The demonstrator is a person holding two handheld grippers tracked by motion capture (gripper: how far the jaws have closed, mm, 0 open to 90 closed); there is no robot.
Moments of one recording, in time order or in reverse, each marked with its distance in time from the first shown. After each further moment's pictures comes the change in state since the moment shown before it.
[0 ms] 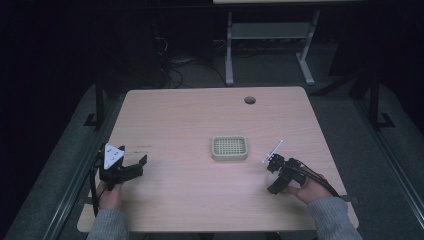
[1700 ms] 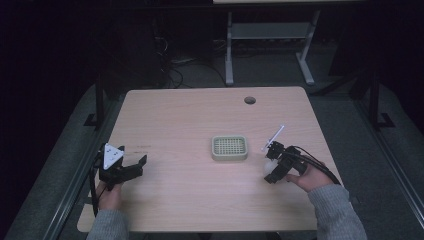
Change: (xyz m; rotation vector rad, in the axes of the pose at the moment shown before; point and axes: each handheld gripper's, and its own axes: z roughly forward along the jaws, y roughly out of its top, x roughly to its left) left arm 0.000 0.000 -0.001 -0.003 -0.001 -0.006; right arm -0.010 0.021 -0.035 -0.057 0.051 -0.023
